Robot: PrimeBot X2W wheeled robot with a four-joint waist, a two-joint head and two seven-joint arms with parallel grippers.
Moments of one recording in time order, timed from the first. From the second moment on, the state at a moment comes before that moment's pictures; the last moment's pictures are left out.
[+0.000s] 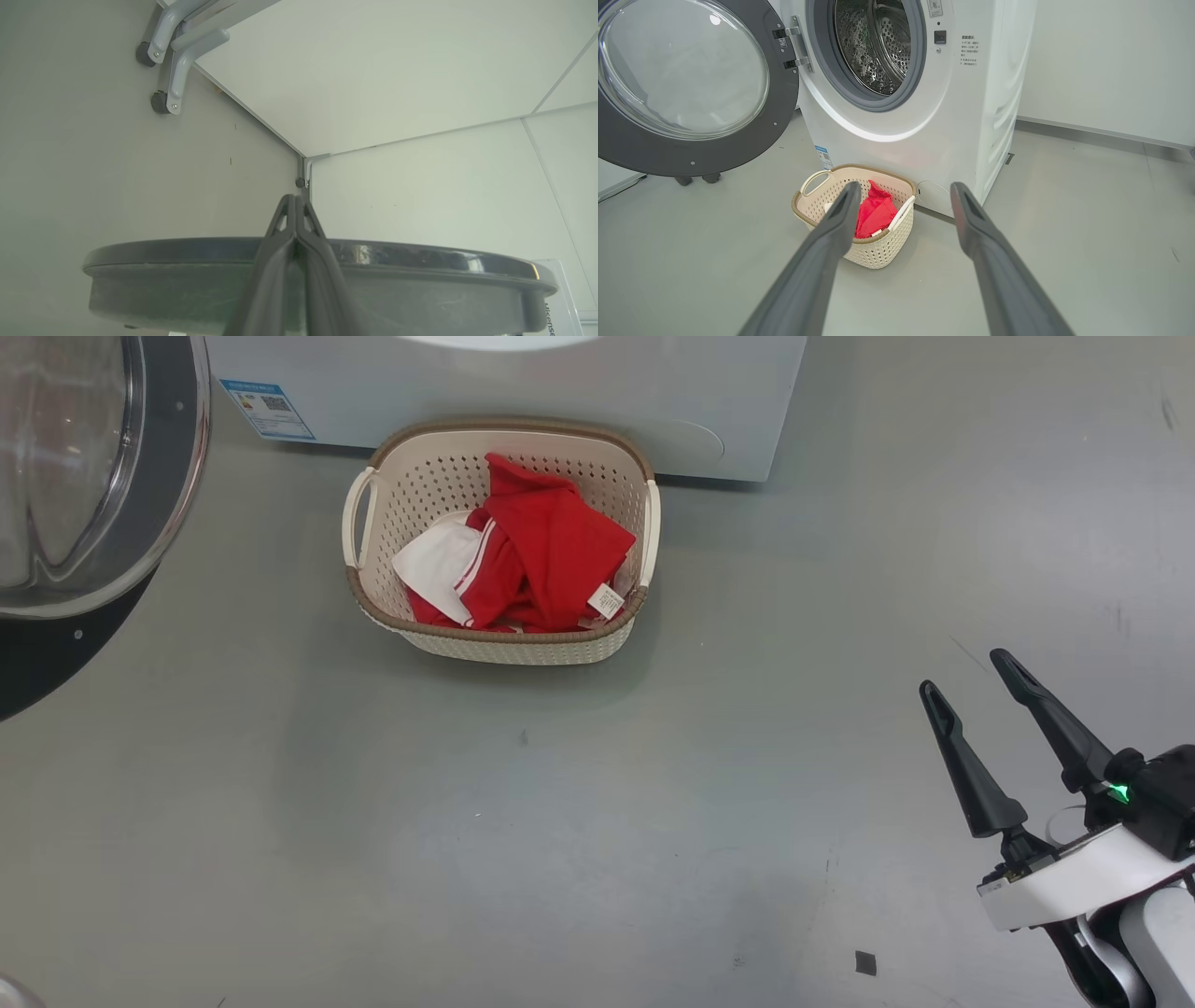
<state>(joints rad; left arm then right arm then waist) -0.91 0.19 1.16 0.50 -0.74 0.13 0.39 -0.06 -0.47 0.36 -0.07 0.53 0.12 -0.25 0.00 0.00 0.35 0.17</state>
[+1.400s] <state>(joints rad) -1.01 0.17 1.22 0.55 -0.60 0.13 0.62 -0.06 -0.48 0.32 -0.08 0.54 0.12 -0.25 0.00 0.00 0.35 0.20</state>
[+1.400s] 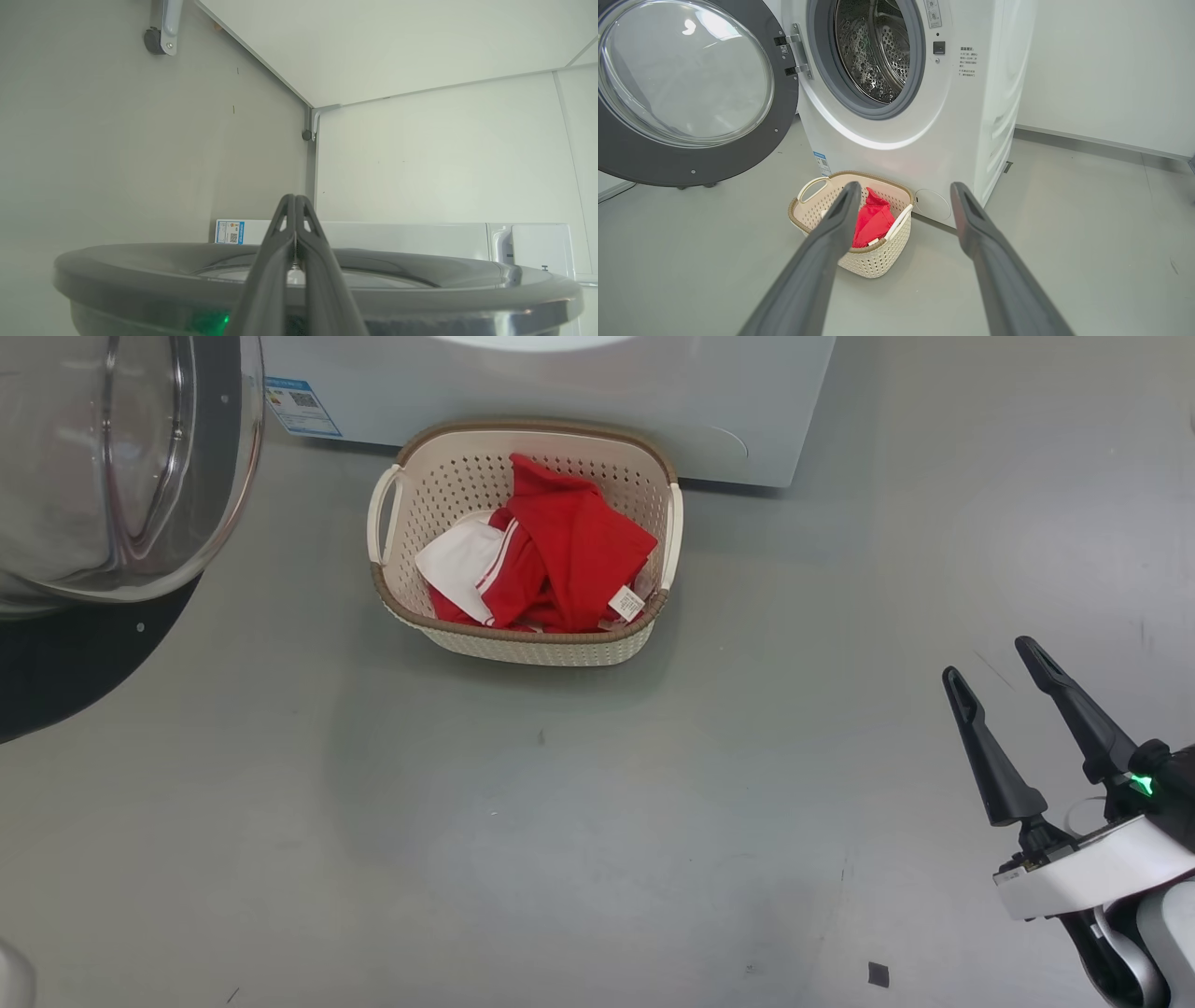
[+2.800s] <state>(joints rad) -0.89 0.08 1.13 0.56 -0.64 0.05 0.91 -0.05 -0.41 0.36 -0.03 0.53 0.12 -0.25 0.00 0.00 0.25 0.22</state>
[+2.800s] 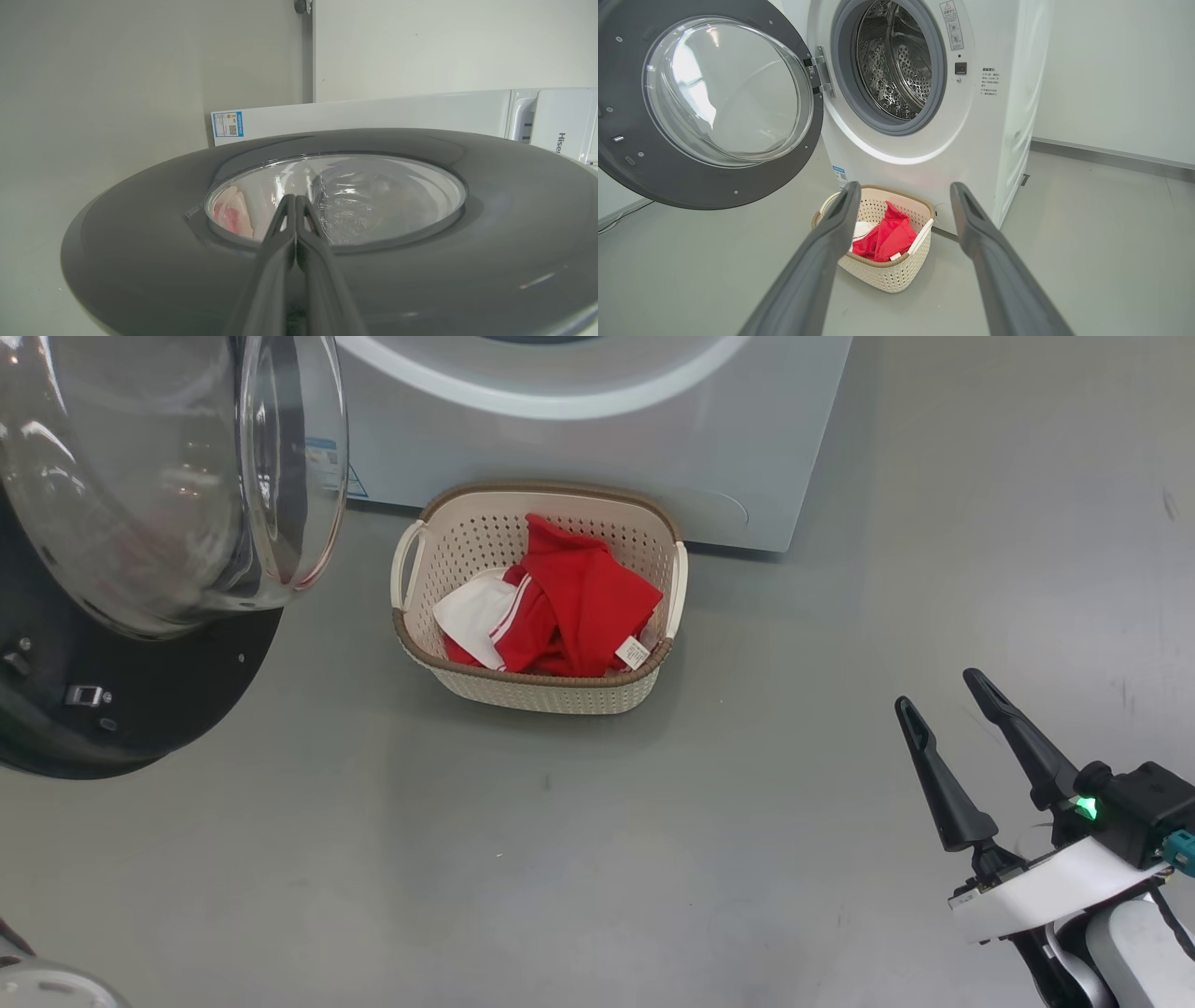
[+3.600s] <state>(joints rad) -0.84 0.02 1.08 0.54 -0.74 -0.05 1.08 -0.05 -0.37 0.37 -0.02 0.53 0.12 -0.25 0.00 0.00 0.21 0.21</state>
